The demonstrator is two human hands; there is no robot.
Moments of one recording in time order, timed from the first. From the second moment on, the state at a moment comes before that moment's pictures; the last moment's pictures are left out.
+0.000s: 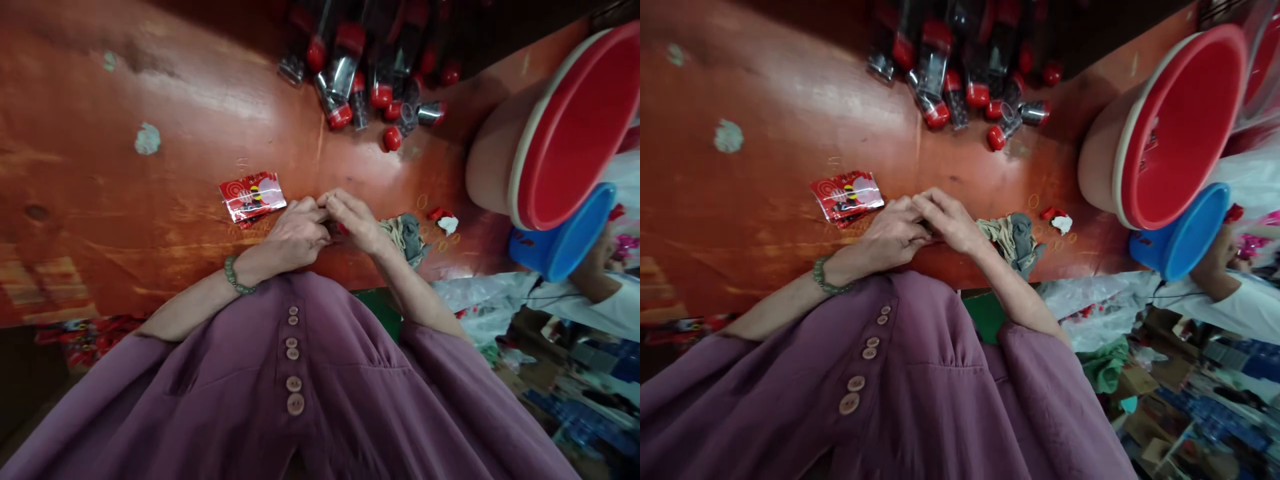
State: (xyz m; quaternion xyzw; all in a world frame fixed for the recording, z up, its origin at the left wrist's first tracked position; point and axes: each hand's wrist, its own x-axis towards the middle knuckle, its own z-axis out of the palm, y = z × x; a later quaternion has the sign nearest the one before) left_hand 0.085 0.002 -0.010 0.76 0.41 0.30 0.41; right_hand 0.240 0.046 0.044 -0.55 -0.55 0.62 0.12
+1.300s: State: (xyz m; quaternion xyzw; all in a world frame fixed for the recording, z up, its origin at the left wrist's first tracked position) left_hand 0.042 -0.015 0.009 0.57 0.52 0.52 0.37; right_hand 0.286 0.049 0.066 -0.54 -0.62 0.56 0.07
